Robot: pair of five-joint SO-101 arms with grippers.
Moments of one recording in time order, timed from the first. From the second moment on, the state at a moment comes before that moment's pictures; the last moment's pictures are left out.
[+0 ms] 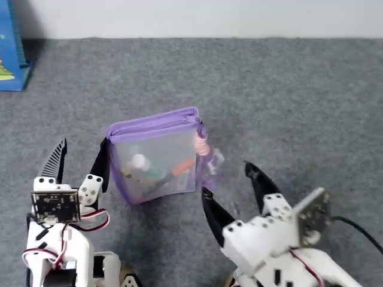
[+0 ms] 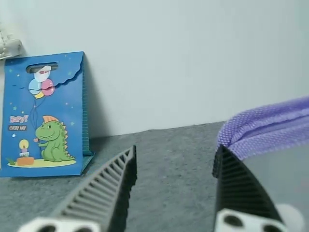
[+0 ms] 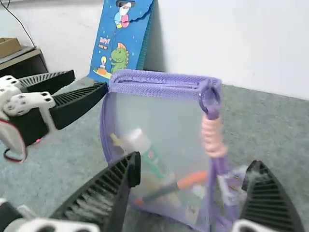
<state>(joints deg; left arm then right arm) -8.9 -104.0 70.0 54.7 -5.8 -42.4 -94.9 44.7 72.2 -12.5</state>
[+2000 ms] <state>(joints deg) -6.9 -103.5 93.5 64.6 -11.8 -12.3 -103.2 92.9 59.5 -3.5</state>
